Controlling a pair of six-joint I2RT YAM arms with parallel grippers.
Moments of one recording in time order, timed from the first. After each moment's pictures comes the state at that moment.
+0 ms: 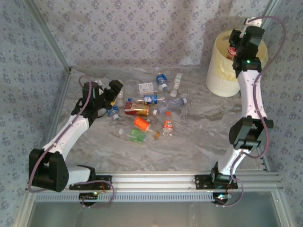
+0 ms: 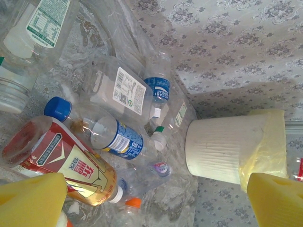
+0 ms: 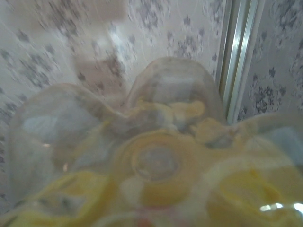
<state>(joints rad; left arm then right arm) -0.24 1.26 0.91 -0.08 0.29 -1.14 -0.13 1.80 1.97 -0.29 0.16 0.04</state>
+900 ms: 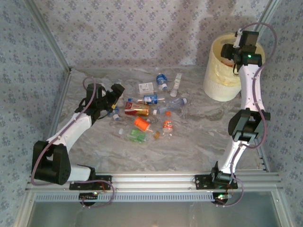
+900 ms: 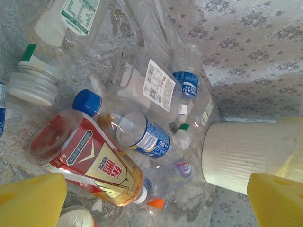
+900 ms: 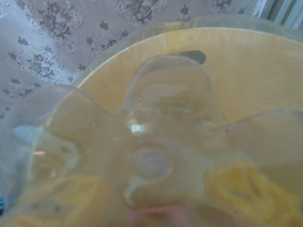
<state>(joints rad) -0.24 1.34 0.89 -0.09 0.28 -1.13 -0.15 1.93 2.11 -0.71 -0.03 0.07</state>
